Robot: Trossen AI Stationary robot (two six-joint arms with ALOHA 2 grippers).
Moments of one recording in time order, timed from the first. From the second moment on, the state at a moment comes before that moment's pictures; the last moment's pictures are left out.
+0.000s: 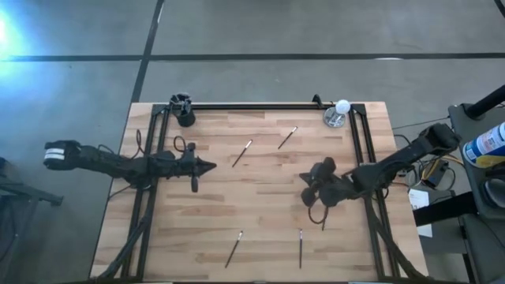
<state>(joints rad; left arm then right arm) 0.06 0.86 0.01 0.69 -0.10 -0.16 0.43 1.20 0.60 -0.30 0.76 0.90</state>
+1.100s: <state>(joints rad) 0.06 0.97 0.03 0.73 -0.13 -0.16 0.77 1.55 0.94 -0.73 0.39 1.78</state>
